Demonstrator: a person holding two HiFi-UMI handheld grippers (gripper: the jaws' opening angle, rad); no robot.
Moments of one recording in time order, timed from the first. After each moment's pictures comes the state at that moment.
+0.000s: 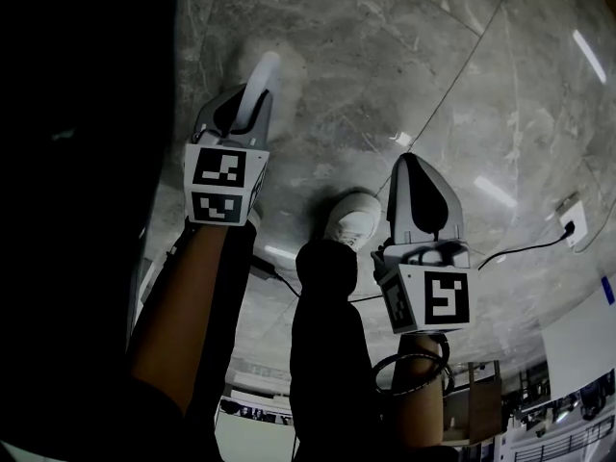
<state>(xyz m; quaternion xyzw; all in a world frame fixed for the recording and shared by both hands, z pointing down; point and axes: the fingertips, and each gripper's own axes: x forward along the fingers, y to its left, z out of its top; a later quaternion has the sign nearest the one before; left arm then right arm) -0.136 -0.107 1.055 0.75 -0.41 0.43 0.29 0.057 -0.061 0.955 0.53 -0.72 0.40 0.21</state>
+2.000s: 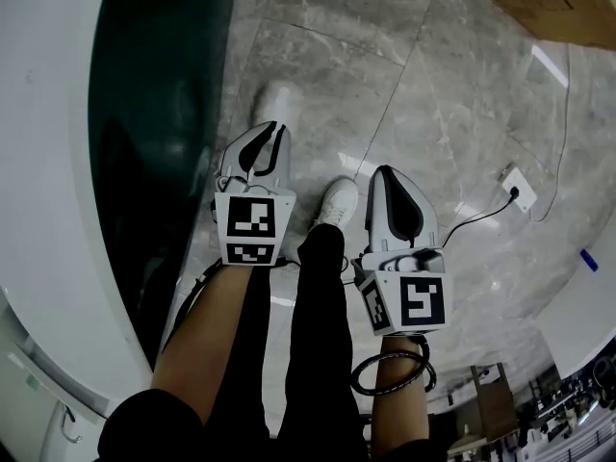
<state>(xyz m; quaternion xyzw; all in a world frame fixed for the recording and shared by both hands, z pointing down) -0.083 -0.121 0.770 0.79 -0.44 0.35 0.23 0.054 -0.075 0.690 0.57 -0.73 0.33 0.16</state>
